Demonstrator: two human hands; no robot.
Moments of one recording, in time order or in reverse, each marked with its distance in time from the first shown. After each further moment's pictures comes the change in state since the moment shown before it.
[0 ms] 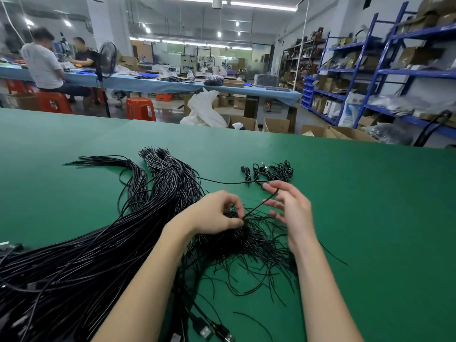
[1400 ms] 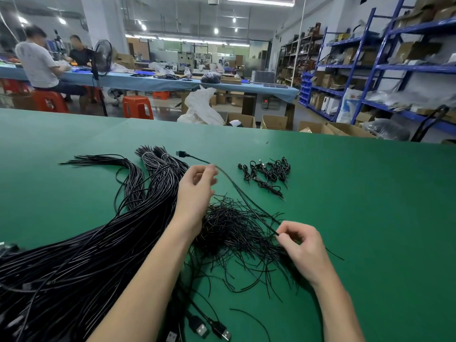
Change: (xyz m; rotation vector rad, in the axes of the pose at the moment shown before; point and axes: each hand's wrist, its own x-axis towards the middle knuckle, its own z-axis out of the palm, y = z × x) left_hand 0.003 0.008 0.007 -0.972 0.678 -0.181; right_hand -0.040 0.035 -0.057 -0.435 -0.229 -0.306
